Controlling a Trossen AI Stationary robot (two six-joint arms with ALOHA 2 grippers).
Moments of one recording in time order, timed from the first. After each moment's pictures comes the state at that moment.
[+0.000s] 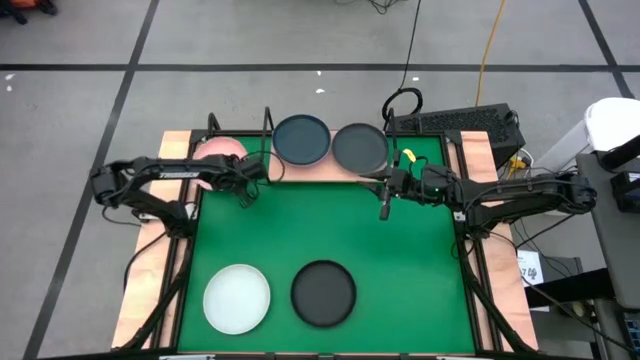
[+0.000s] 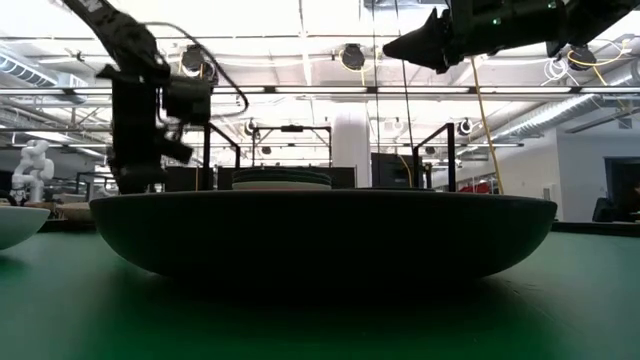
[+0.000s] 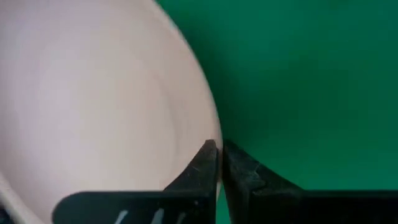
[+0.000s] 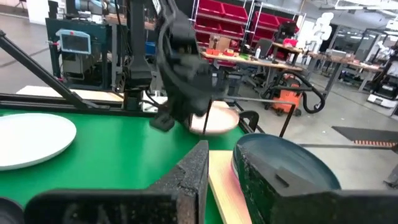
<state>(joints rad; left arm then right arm) 0.46 1.39 0.70 -0.81 -0.37 -0.23 -0.11 1.04 0.52 0.47 0.13 -0.16</state>
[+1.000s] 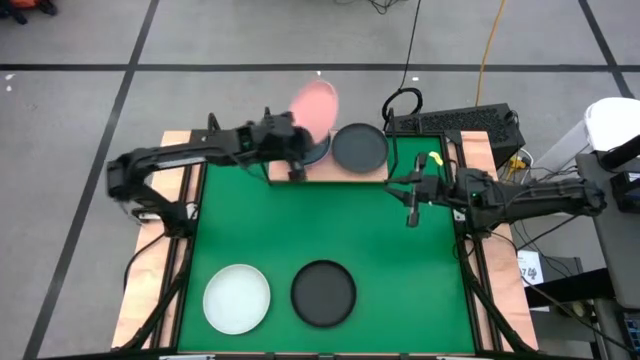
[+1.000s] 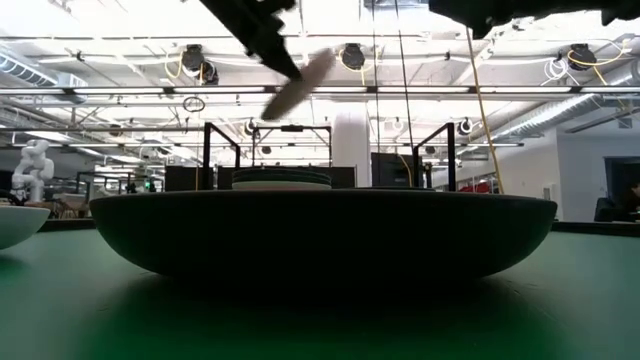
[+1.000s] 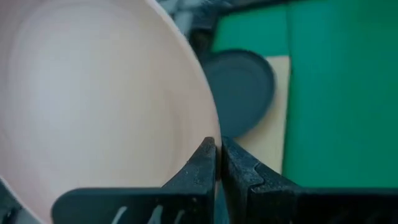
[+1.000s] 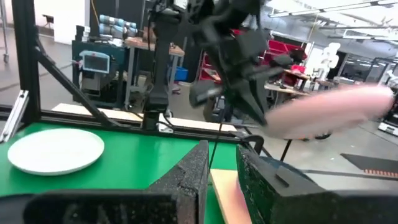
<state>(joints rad) 0.31 1.49 1.34 -0.44 -0.20 0.39 0.00 0.72 0.50 0.23 0.18 -0.20</state>
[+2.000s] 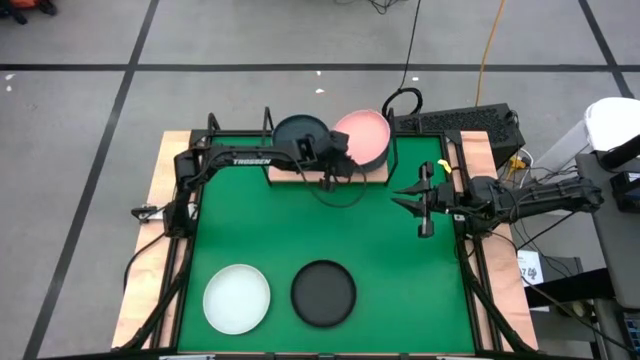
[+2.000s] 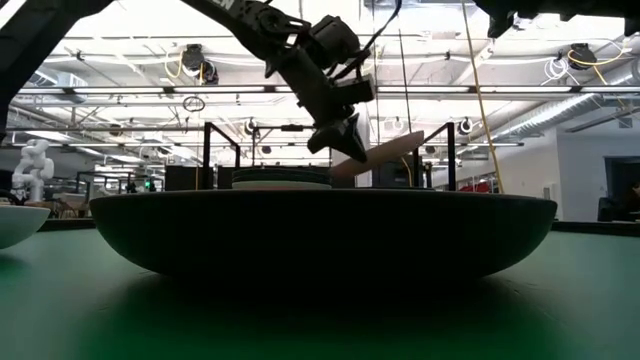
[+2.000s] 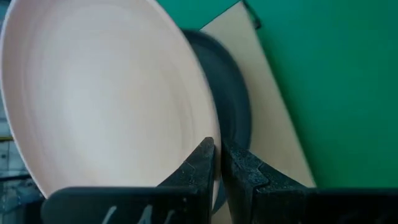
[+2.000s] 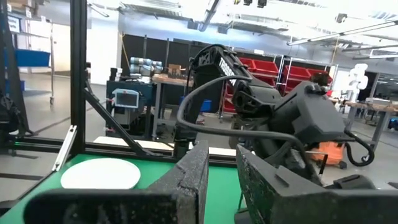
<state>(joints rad) 0.30 2.03 1.61 -0.35 -0.13 0.84 0.11 0.58 0.38 0.35 0.16 -0.14</state>
